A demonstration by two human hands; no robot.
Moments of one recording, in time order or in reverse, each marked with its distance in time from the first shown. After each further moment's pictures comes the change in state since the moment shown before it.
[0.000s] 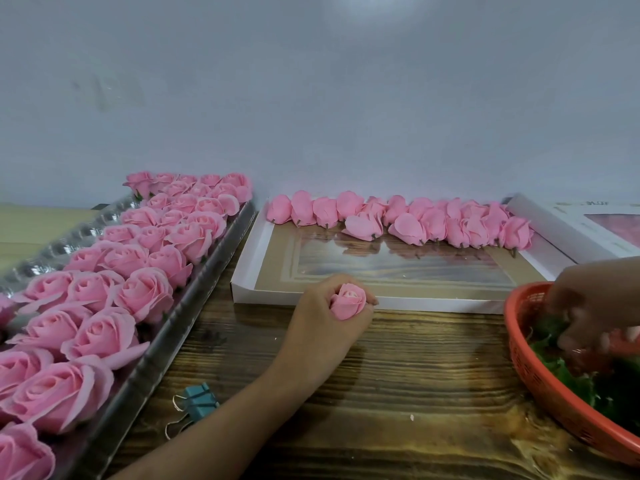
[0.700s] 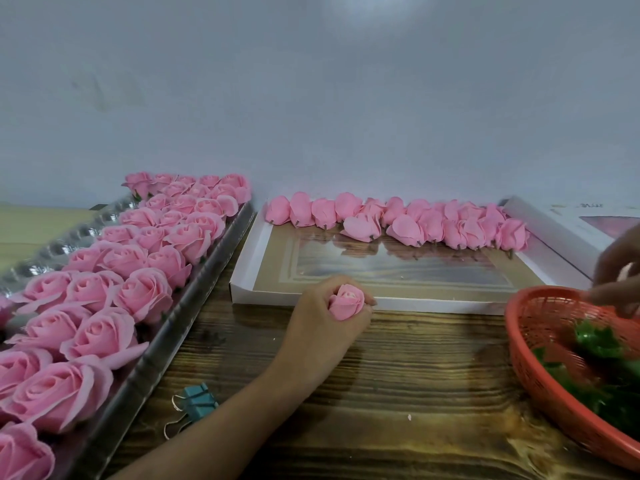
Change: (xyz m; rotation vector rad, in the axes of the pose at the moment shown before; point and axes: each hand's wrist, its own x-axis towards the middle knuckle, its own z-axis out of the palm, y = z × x) left_hand 0.001 0.000 0.000 0.019 0.004 0.000; right_hand -0.062 0.024 -0.015 0.231 0.305 -0.037
